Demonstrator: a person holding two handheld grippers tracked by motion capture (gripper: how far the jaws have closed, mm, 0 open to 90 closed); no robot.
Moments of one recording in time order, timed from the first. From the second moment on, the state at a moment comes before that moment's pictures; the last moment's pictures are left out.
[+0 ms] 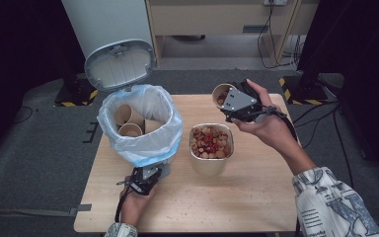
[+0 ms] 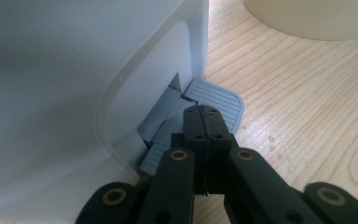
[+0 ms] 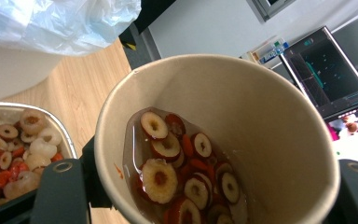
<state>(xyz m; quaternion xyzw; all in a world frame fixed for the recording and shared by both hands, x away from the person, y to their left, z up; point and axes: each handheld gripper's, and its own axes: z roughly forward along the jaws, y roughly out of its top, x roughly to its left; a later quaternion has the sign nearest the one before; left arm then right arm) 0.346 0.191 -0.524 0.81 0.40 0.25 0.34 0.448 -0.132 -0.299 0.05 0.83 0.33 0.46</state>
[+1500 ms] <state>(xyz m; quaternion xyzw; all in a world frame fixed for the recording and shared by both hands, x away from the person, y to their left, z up) 0.346 0.191 -0.524 0.81 0.40 0.25 0.34 0.437 -0.117 -0.298 -0.04 0.83 0.22 0.51</state>
